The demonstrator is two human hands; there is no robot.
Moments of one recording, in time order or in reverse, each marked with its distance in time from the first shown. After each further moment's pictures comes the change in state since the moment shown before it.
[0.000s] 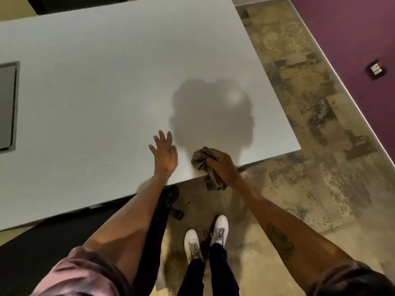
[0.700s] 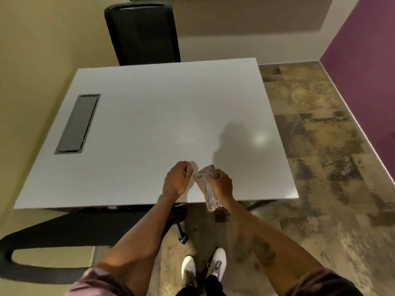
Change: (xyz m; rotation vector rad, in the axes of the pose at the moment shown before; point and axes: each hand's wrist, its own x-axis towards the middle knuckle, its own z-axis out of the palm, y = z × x) left_hand -0.073 0.066 -0.102 -0.209 0.144 0.048; right_hand -0.022 -0.110 0.000 -0.179 0.099 0.140
